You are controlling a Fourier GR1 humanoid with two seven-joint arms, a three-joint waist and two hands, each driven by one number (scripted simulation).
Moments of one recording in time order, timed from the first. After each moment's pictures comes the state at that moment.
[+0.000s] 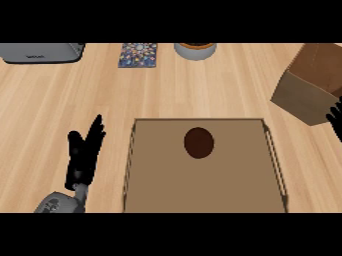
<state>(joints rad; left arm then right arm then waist) -0.12 0.25 -0.34 -1.33 0.24 0.43 0.16 -0.06 -0.56 0.01 -1.41 -0.42 -0.12 0.07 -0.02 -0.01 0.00</state>
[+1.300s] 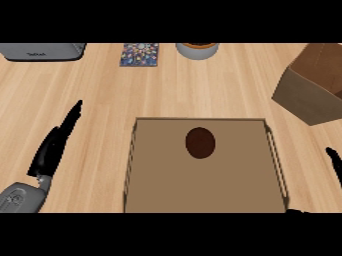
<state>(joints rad) -0.17 0.48 -0.33 -1.31 0.09 0.24 -0.05 0.23 -0.41 -0.01 -1.42 0.14 -0.16 -1.04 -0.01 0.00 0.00</state>
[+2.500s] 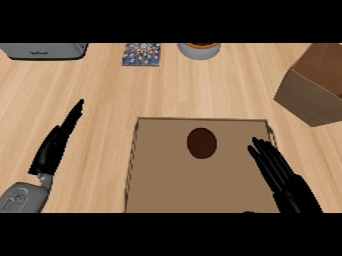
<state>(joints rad) -0.16 0.41 -0.23 -1.31 -0.01 0.16 -0.05 0.26 -0.24 0.30 -1.85 0.84 -0.17 -0.18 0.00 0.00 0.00</state>
